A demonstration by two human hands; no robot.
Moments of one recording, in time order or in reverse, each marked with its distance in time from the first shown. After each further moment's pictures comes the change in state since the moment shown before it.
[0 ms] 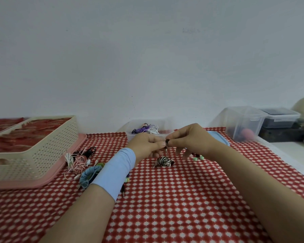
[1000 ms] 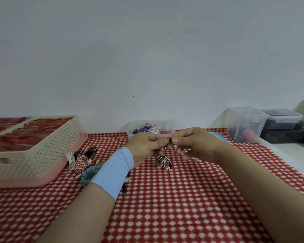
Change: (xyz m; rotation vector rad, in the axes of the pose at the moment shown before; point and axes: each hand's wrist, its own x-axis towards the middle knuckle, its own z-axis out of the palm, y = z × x) left_hand -0.008 0.005 -0.001 -0.290 -0.127 0.065; right_hand -0.003 0.002 -0.006 0.357 -0.176 0.125
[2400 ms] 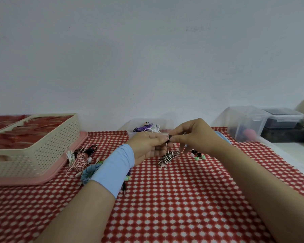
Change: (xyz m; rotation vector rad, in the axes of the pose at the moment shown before) left_hand 0.004 0.001 -0.001 -0.110 0.021 -0.128; right_hand 0.000 -0.007 0.005 -0.440 0.227 -0.222
